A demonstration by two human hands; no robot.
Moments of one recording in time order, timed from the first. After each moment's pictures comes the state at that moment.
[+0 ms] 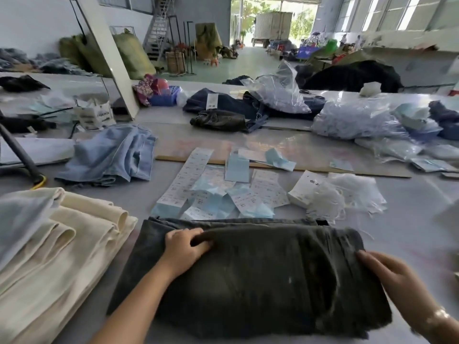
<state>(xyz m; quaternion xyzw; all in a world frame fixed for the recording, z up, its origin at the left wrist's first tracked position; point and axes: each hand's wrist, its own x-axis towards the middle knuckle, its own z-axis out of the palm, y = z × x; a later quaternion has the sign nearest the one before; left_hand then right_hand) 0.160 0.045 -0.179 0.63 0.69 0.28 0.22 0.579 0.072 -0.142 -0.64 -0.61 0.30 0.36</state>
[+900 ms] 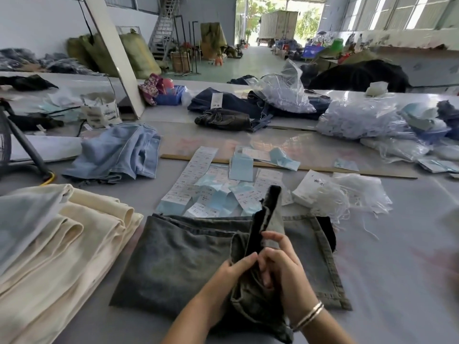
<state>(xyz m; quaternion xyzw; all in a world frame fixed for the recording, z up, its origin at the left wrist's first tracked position) 0.263 -0.014 -0.147 0.30 0.41 0.50 0.70 0.386 0.010 -0.128 -0.42 -0.47 0.63 0.45</state>
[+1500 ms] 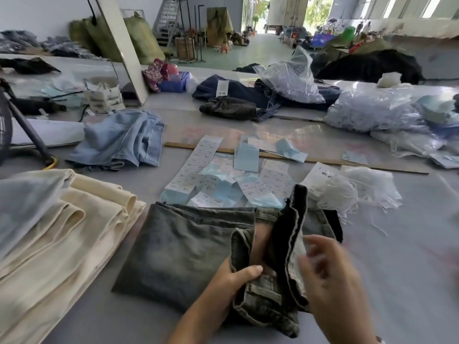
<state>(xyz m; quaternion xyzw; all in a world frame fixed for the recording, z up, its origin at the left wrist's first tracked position) 0.259 -0.022 -0.177 0.32 0.42 0.52 0.67 0.426 -0.014 -0.118 -0.53 -0.70 0.13 0.45</state>
